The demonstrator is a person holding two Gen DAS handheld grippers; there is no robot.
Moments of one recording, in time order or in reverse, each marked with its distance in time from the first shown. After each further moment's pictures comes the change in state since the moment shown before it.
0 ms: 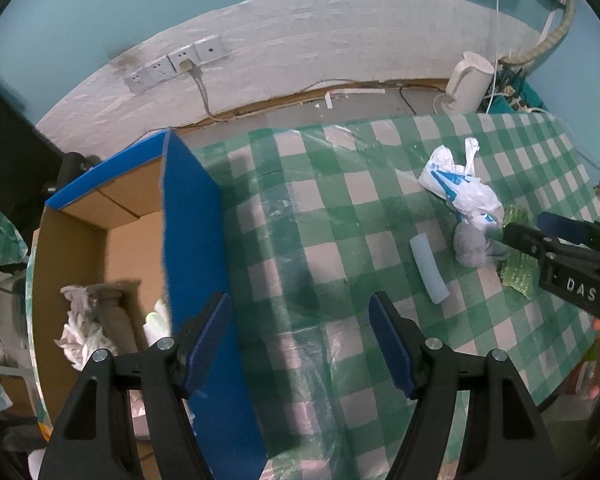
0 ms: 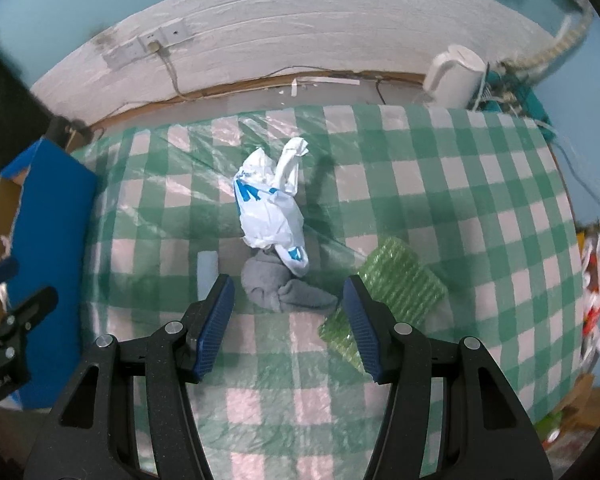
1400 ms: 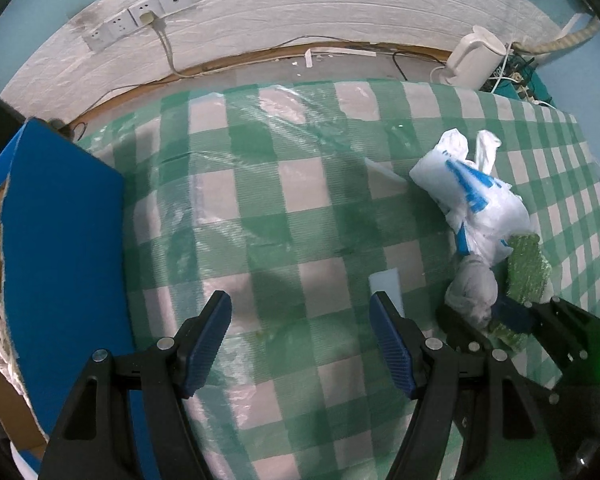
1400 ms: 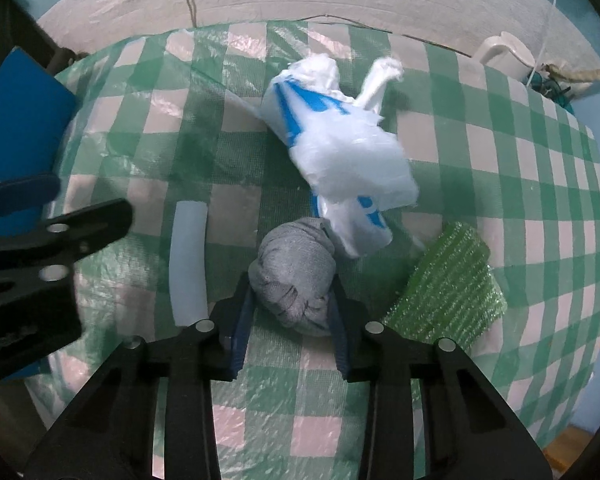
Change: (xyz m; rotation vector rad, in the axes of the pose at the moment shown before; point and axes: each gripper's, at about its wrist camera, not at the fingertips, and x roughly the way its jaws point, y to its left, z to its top) left arm 0.081 -0.050 0.040 -0.060 0.172 -0.082; right arm 0.075 0.013 -0.010 -0.122 0.164 0.008
